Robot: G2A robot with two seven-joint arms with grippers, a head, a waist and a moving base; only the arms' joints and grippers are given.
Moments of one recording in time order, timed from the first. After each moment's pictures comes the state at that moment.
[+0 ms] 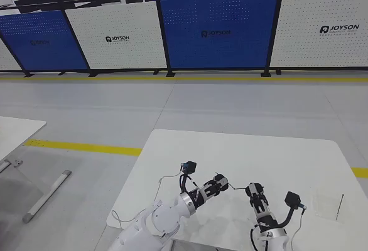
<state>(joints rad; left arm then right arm) 1.38 -1.19 -1.00 -1.61 0.12 -0.14 -0.22 -1.55 -1.19 0.98 -1.67 -0.21 -0.08 -0.27</state>
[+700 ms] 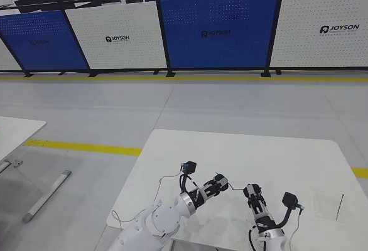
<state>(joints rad) 1.38 -1.19 -1.00 -1.61 0.12 -0.14 -0.22 -1.56 -1.21 0.99 -1.65 -0.24 -0.09 -0.26</state>
